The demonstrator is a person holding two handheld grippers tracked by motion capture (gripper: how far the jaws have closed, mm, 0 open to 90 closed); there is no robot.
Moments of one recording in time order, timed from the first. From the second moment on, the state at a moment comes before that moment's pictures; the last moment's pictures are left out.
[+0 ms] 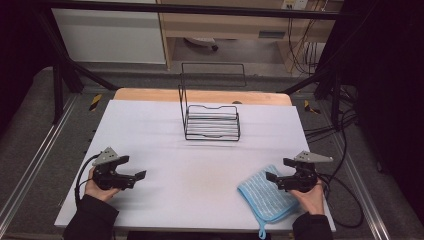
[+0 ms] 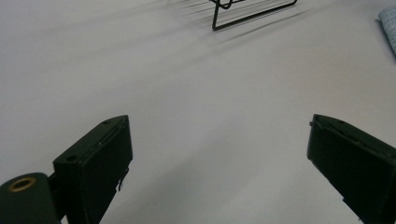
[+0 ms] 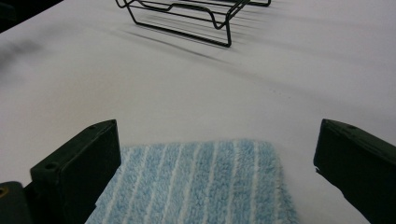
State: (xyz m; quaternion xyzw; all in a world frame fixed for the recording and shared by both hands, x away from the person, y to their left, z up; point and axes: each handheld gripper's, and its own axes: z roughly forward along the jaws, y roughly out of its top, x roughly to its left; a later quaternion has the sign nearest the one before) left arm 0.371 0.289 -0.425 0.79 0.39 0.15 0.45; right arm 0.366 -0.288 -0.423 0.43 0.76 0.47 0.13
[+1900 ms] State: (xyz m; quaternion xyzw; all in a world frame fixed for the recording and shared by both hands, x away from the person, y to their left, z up) left arm 0.373 0.282 -0.432 0.81 0.39 0.16 0.42; right arm 0.401 -0.245 -0.434 0.40 0.83 0.37 0.14
